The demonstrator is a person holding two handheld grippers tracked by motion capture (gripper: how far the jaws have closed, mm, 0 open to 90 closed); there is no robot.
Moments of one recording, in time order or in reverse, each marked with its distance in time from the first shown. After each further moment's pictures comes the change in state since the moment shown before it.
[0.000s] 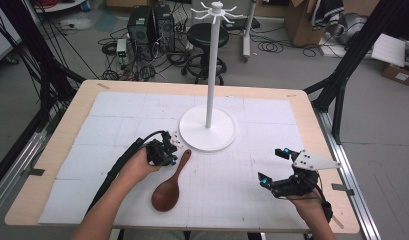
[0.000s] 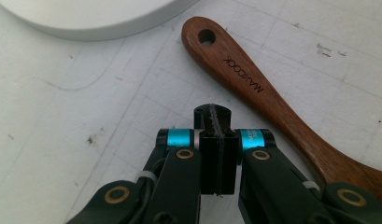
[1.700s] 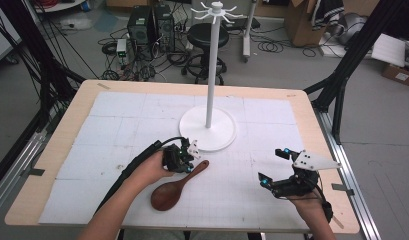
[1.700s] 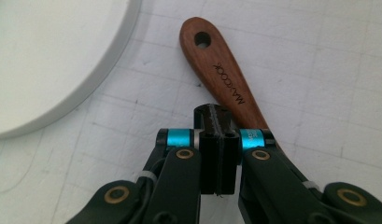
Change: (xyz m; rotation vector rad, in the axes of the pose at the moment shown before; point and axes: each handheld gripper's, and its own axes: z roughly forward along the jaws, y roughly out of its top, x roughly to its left) left arm -0.029 0.032 0.004 -0.022 -0.114 0.164; right arm -0.001 0.000 0.000 -0.001 -0.003 -0.005
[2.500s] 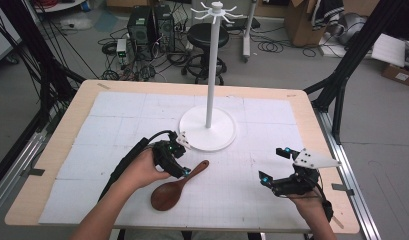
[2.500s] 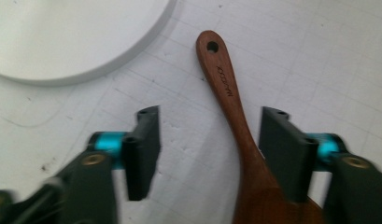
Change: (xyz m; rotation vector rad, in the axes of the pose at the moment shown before) left arm -0.008 -0.004 -0.039 -0.040 0.021 -0.216; right arm -0.003 0.001 0.000 0.006 -0.011 0.019
